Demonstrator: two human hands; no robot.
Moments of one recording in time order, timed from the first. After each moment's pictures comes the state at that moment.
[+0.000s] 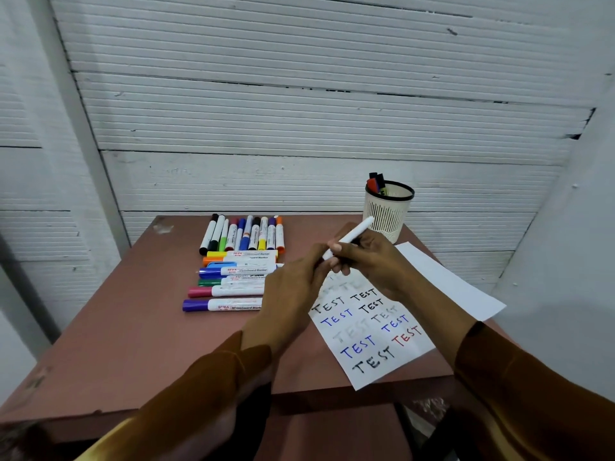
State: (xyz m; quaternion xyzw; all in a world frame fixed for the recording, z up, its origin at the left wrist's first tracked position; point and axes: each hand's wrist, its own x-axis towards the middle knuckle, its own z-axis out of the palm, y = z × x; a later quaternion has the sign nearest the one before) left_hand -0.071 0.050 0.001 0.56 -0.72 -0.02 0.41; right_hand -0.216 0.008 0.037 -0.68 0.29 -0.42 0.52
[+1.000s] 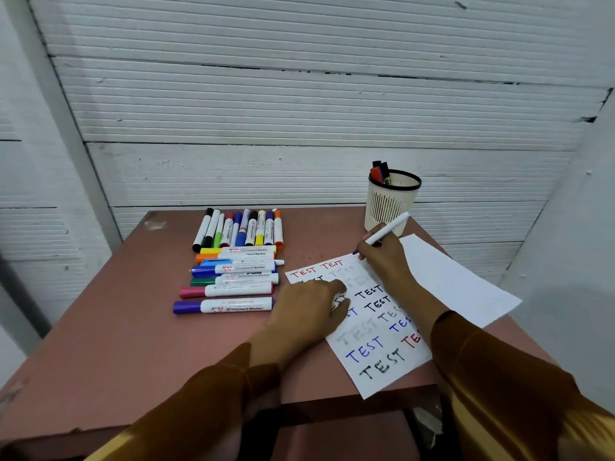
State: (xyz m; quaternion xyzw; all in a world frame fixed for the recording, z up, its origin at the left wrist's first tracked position) left_hand -0.079 0.033 -0.031 0.56 -0.81 0.03 0.19; right_hand -0.226 -0.052 -0.018 -0.57 0.55 -0.52 0.34
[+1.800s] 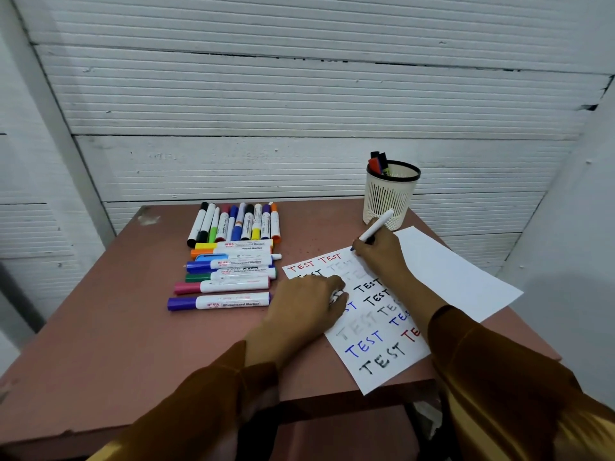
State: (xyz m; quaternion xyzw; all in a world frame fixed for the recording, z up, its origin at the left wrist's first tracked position) left_hand -0.078 0.033 -0.033 0.56 -0.81 0.03 0.18; right_hand -0.228 -0.062 -0.028 -0.61 0.61 -0.44 0.25
